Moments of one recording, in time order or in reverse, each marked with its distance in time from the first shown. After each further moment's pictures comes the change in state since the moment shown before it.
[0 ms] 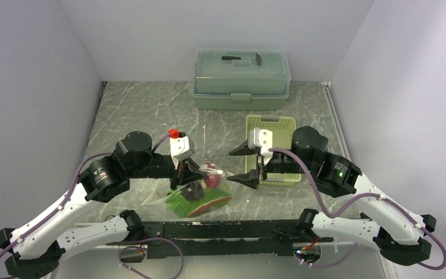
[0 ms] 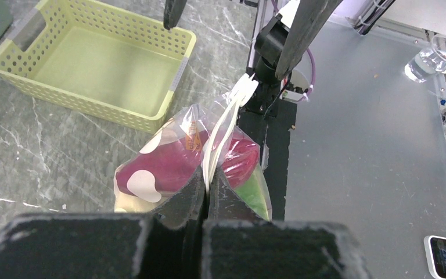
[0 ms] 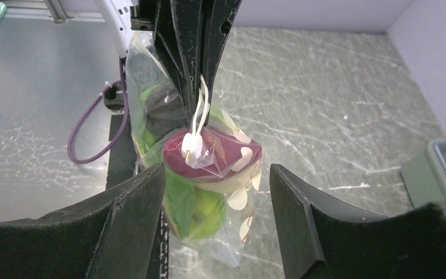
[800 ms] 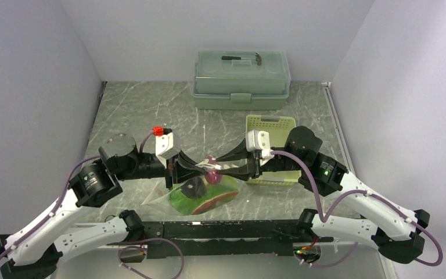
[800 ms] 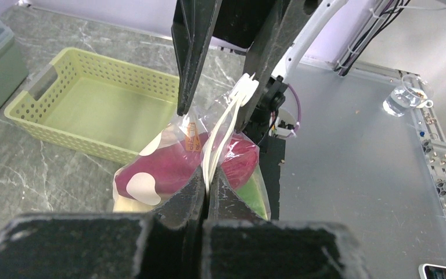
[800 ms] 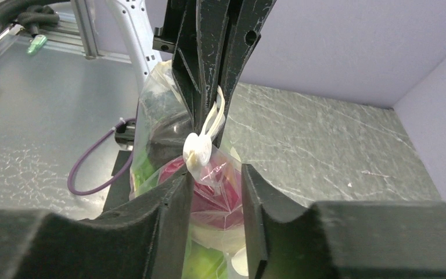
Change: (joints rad) left arm 0.000 -0.055 0.000 0.129 0.018 -0.069; right arm 0.000 0.031 -0.093 0.296 -0.149 0.011
